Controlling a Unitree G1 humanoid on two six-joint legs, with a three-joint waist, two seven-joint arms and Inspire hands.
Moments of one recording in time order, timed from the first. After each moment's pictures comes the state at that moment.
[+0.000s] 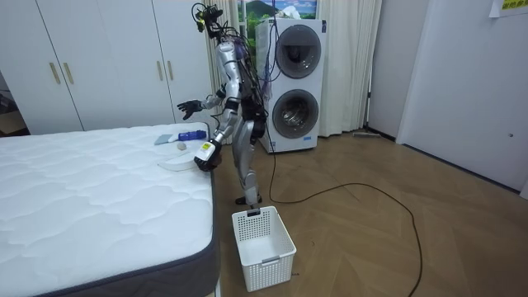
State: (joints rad) left arm -0.19 0.42 -0.23 1.10 0.47 -0.14 0.45; right arm -0.25 -0.39 0.13 0.66 0.06 -0.29 -0.76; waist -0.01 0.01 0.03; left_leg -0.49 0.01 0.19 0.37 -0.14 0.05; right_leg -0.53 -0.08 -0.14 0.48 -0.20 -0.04
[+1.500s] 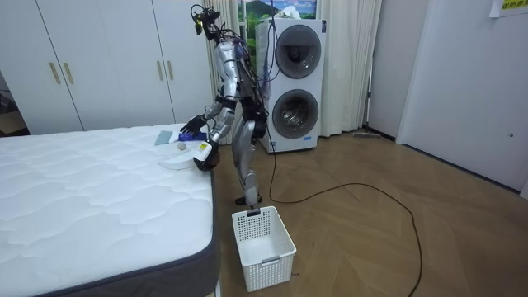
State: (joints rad) left arm -0.29 0.42 -0.32 1.10 0.46 -0.14 0.36; right arm -0.35 -0.38 0.29 1.03 0.08 -0.31 -0.51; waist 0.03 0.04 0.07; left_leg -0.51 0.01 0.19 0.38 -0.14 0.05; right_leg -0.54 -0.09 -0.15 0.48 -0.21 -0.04
